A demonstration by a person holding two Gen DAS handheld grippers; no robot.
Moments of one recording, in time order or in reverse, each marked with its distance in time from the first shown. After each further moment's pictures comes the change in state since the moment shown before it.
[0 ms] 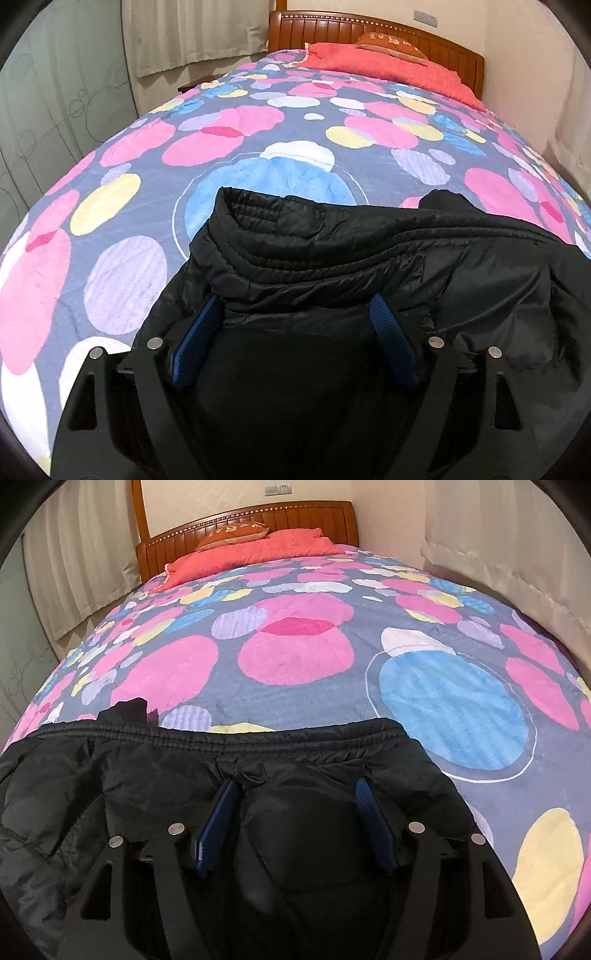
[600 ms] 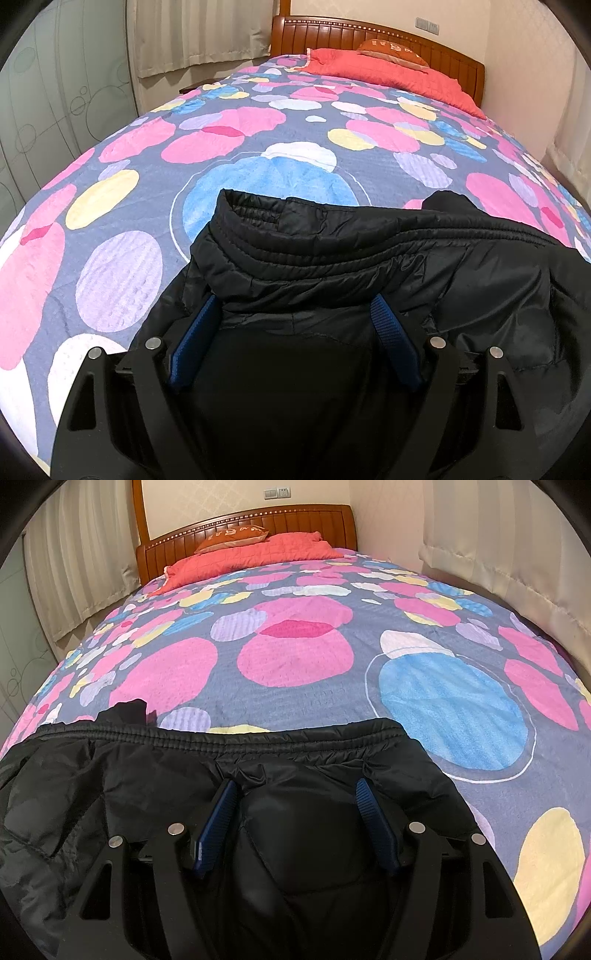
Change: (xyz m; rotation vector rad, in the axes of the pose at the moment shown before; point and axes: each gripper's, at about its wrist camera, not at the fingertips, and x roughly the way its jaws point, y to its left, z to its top) left arm 0.005 0.002 -0.003 -0.007 -0.019 -0.003; right arm 0.002 -0.001 0.000 -0.003 -0.010 -0.004
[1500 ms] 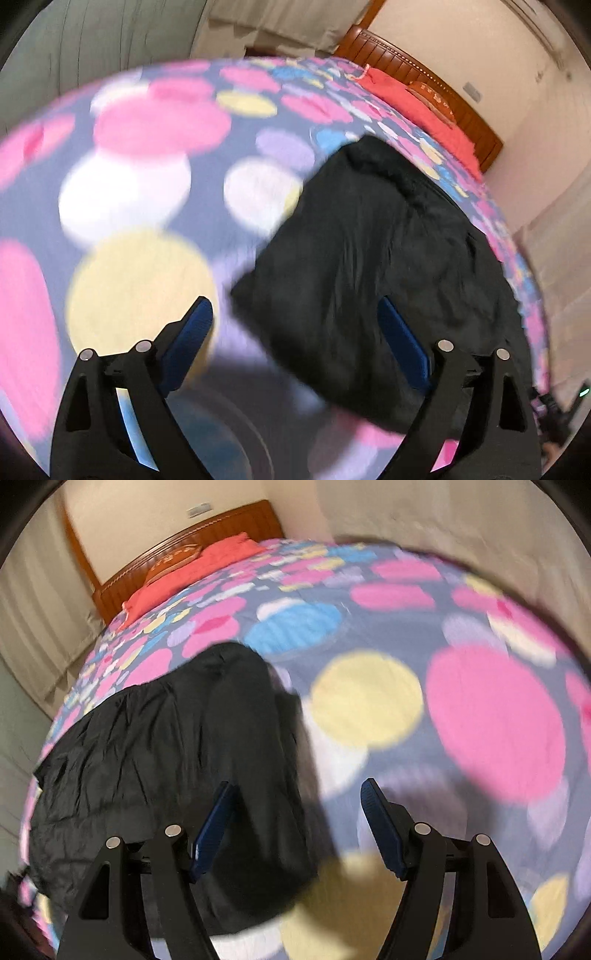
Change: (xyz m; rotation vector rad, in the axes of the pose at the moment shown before) left arm -0.150 0.112 -0.130 -0.421 0.065 -0.196; right arm -0.149 -0.109 -0.106 0.315 0.068 0.006
